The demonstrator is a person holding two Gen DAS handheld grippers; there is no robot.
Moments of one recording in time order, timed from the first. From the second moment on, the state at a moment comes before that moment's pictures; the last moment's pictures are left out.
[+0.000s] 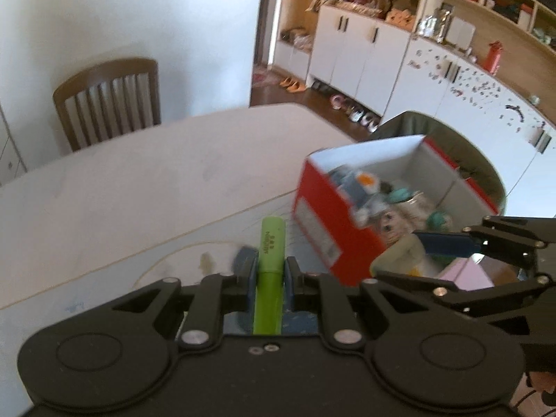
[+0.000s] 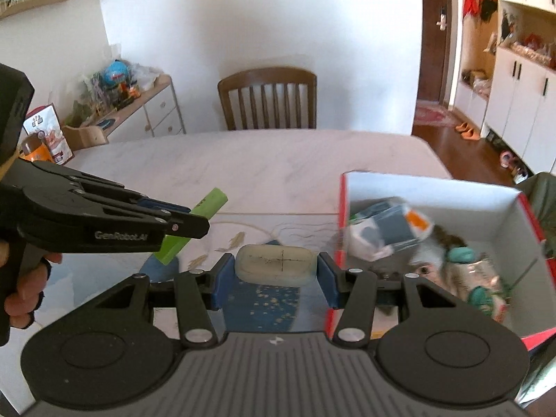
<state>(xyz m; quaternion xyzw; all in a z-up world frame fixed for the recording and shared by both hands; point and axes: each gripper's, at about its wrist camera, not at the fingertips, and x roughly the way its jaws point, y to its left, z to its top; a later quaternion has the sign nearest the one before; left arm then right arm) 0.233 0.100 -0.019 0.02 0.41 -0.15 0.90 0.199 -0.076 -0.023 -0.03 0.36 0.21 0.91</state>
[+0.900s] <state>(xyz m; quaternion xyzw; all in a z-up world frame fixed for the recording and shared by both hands) 0.244 -0.065 -0.029 0.05 0.41 -0.19 0.89 0.207 -0.246 -0.033 -0.03 0.35 0.16 0.92</state>
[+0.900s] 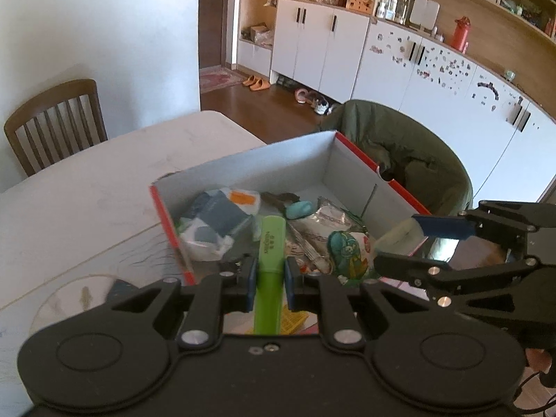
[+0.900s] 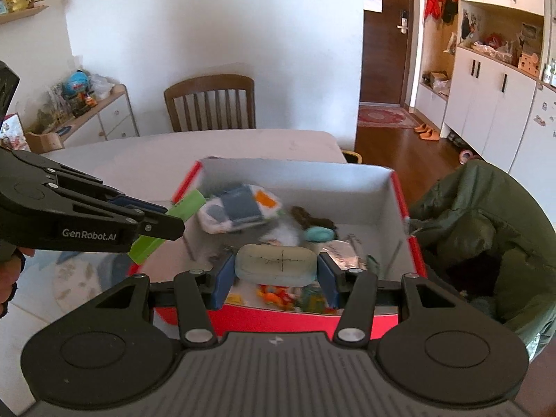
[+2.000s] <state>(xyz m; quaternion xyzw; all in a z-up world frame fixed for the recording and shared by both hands) 0.314 -0.103 -0.114 0.06 0.52 -0.14 0.84 0.335 -0.254 -0.112 -0.05 0.45 0.15 0.88</state>
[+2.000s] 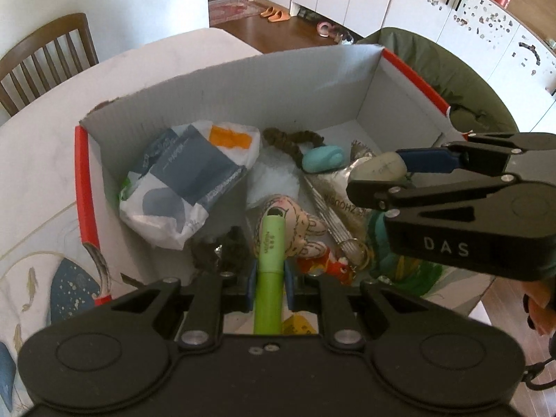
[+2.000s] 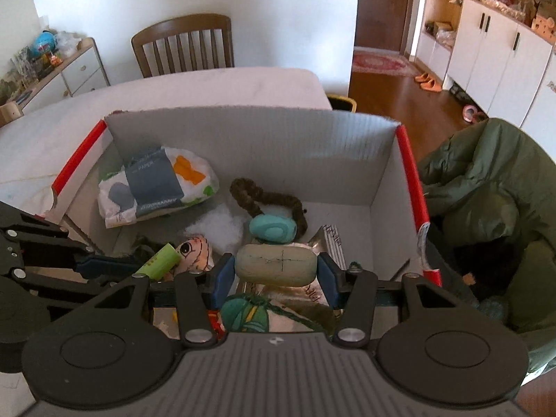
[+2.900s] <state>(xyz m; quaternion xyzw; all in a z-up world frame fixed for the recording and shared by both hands) 0.318 -0.103 -0.114 0.05 0.53 -0.13 0.84 0.317 -0.274 -0.090 -0.01 0.43 0.17 0.89</state>
